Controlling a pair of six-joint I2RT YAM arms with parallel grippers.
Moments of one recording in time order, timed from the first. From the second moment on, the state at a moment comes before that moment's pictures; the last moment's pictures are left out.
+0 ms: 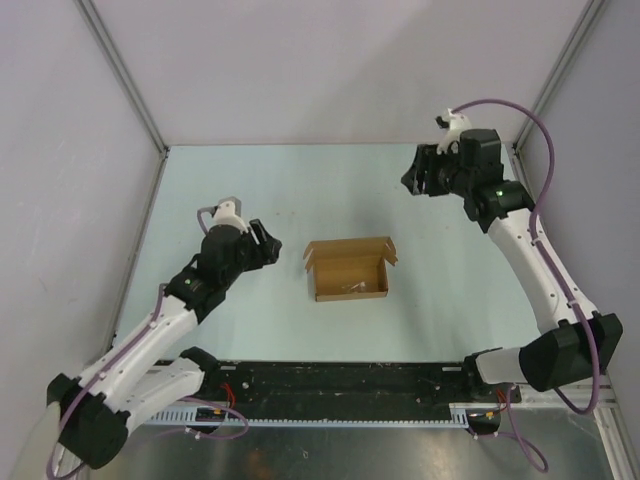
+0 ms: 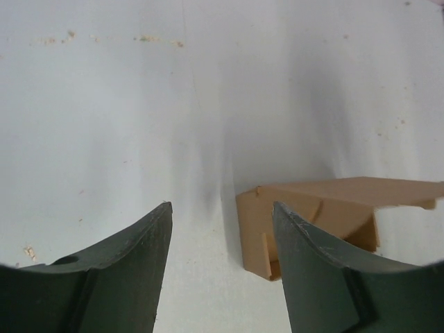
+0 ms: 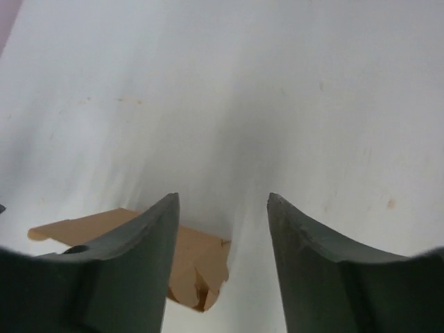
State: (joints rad) left arm -0.52 0.86 0.66 -0.25 -0.20 -0.60; right arm 0.29 1.35 1.44 -0.51 -0.21 0.12
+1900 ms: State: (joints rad) left arm -0.41 1.30 0.91 -0.19 0.11 -0.79; right arm 0.30 1.55 1.29 -0.61 0.09 0.56
